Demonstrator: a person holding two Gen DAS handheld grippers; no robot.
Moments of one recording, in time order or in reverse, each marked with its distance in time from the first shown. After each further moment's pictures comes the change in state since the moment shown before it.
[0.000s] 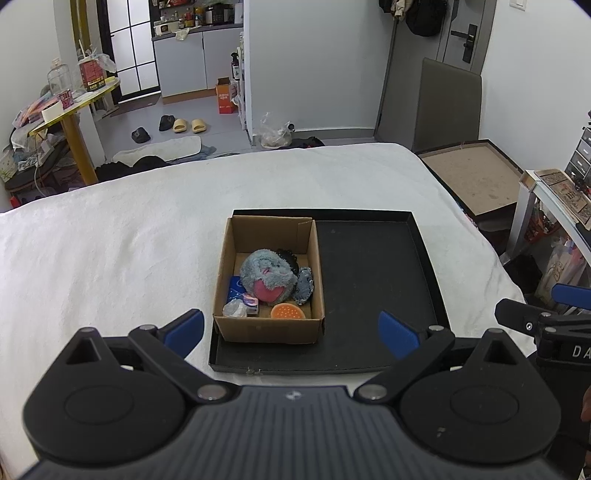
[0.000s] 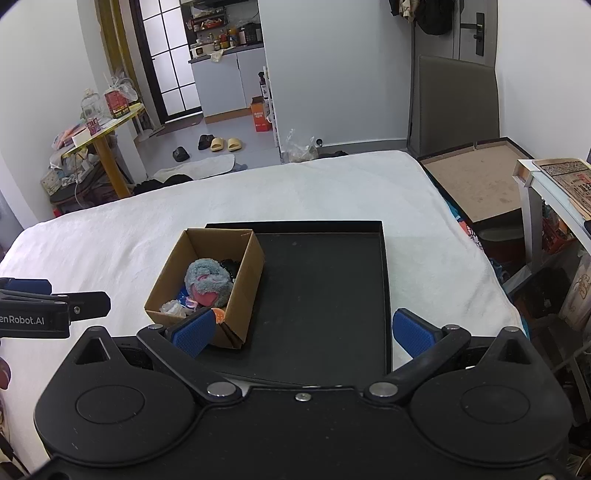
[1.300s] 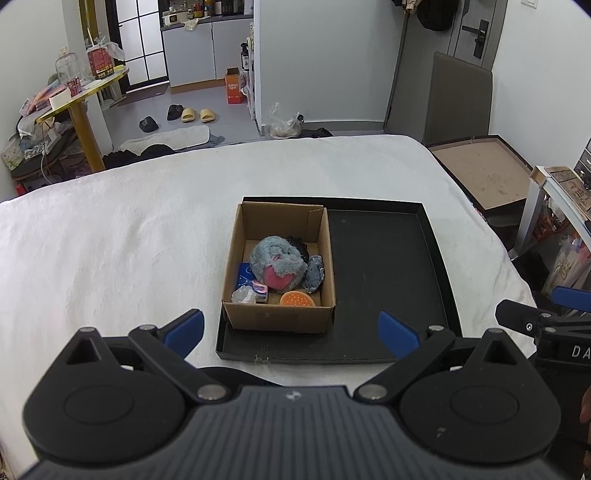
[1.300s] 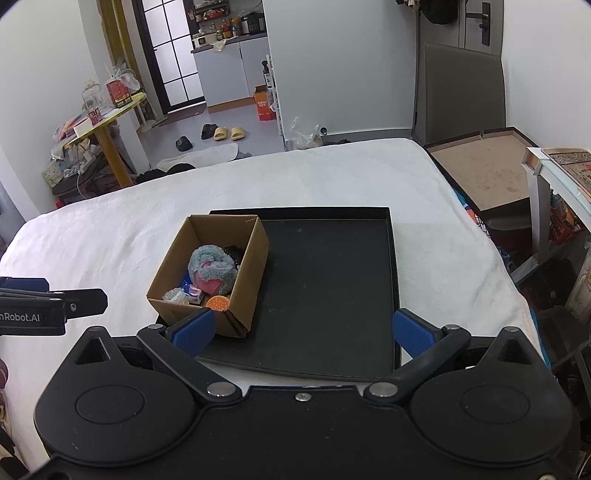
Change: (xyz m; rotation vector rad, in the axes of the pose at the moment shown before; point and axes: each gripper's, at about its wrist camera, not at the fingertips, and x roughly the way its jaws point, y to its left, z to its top) left arm 0.006 0.008 -0.006 -0.027 0.031 0.025; right arm 0.009 0.006 -0.004 0.000 0.034 0.014
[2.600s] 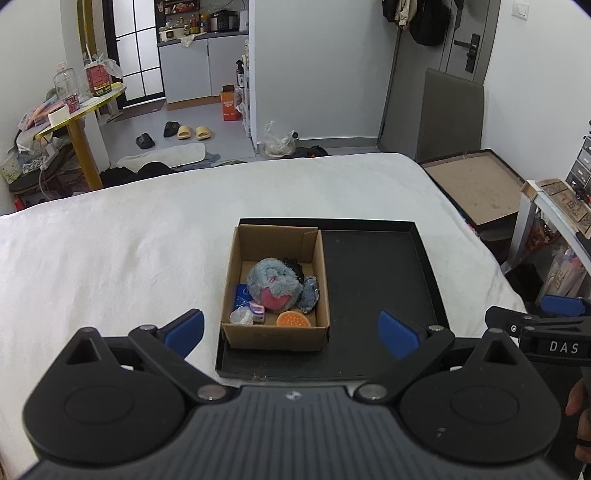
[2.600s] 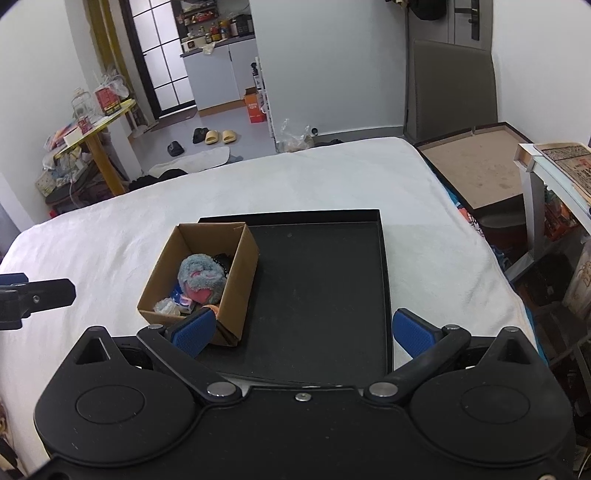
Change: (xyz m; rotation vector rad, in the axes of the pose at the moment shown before) left arm -0.014 -0.003 0.008 0.010 -0.058 -0.009; right arm 0.004 -0.013 0.009 0.024 -0.001 -0.017
